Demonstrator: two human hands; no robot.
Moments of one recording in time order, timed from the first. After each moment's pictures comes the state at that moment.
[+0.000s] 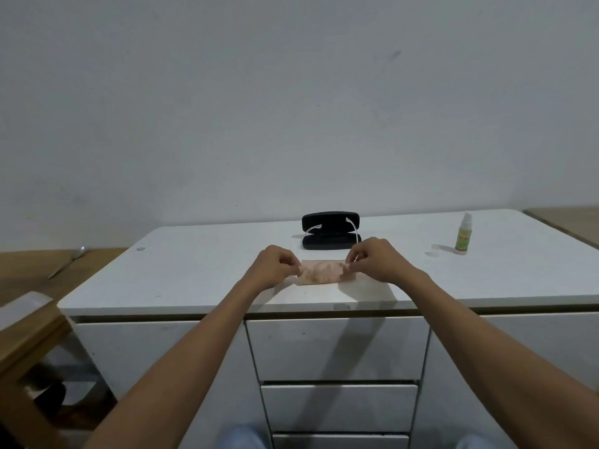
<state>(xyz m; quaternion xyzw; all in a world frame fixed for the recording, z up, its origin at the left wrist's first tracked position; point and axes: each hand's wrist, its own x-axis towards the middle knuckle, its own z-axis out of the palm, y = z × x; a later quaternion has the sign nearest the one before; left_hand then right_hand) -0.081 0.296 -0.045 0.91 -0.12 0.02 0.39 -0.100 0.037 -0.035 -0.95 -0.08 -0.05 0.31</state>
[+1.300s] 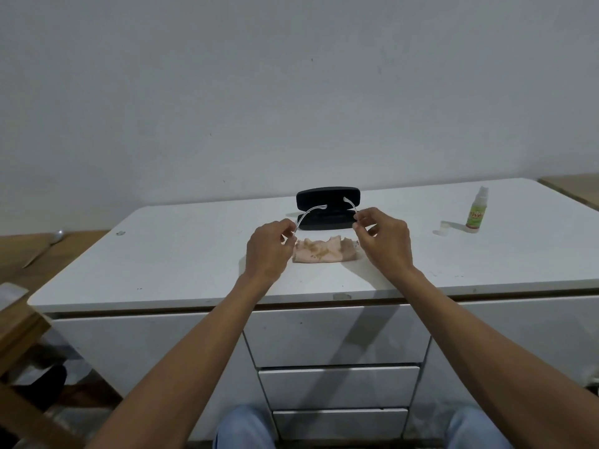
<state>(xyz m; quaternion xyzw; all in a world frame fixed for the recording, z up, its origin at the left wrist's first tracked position) -0.060 0.274 -0.073 0.90 -0.12 0.25 0.34 -0.079 0.042 -0.075 -0.86 -0.02 -0.33 0.39</state>
